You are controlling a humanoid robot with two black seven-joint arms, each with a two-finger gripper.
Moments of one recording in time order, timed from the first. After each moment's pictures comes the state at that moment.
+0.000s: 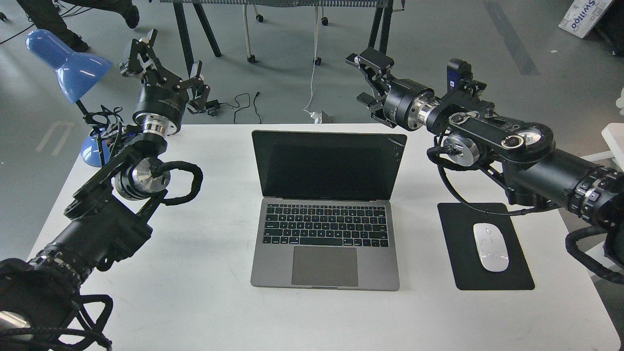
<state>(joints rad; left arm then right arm) -0.73 0.15 -1.01 -0.72 0.19 -0.21 -0.49 1.18 -0.21 0.03 0.71 -0.31 0.15 0.24</state>
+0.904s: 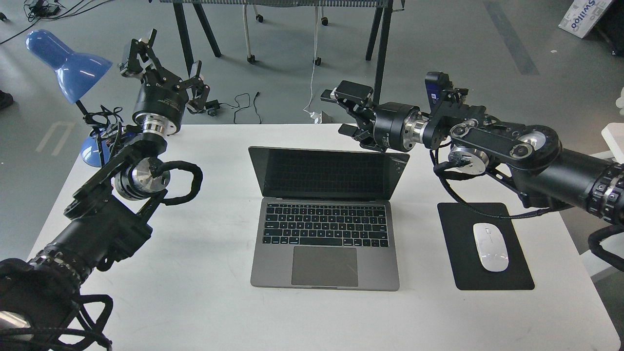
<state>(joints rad) -0.73 0.15 -1.01 -0.72 0.19 -0.21 -0.49 1.21 -0.28 -0.05 0.87 -0.37 0.30 0.24</state>
